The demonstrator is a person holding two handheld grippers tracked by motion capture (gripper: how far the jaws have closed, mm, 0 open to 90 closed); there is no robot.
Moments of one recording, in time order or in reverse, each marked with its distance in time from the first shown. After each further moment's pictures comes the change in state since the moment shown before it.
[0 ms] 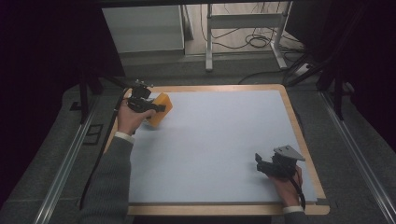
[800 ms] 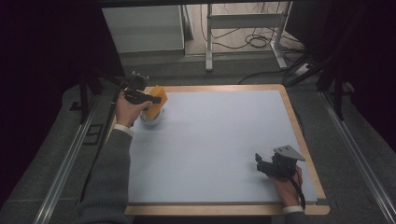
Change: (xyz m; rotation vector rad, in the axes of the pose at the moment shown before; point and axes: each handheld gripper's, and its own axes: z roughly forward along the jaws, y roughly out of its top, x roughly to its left) left arm 0.024 0.017 0.002 -0.016 0.047 -0.062; right arm 0.000 0.000 0.000 -0.001 -0.004 0.000
